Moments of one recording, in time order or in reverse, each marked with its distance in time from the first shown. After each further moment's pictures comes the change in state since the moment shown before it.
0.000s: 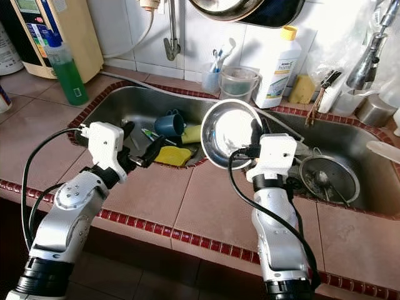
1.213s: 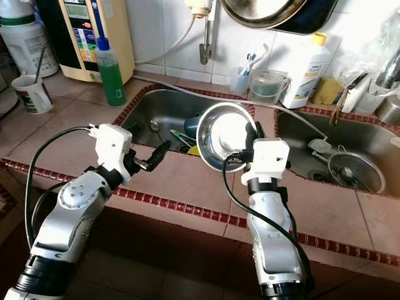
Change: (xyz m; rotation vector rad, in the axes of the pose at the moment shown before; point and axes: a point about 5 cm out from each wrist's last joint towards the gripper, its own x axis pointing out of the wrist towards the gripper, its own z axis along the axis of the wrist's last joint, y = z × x) left arm 0.003 -0.007 -0.001 0.070 0.024 -0.059; right arm -0.003 0.007 -0.003 -0.006 -0.011 0.008
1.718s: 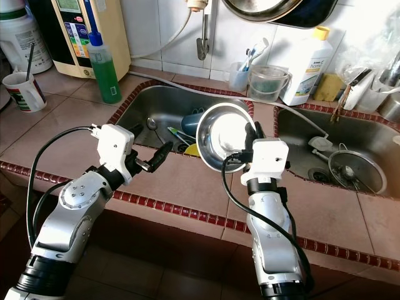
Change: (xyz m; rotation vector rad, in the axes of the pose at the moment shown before) left arm 0.000 -0.002 0.001 0.004 -0.007 -0.019; right arm 0.000 0.001 -0.001 -0.003 0.003 0.006
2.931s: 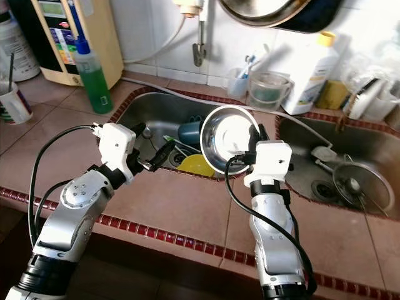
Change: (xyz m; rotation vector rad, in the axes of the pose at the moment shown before) left arm -0.002 0.006 0.000 0.009 0.003 0.014; right arm -0.001 0.007 -0.001 0.008 0.000 0.015
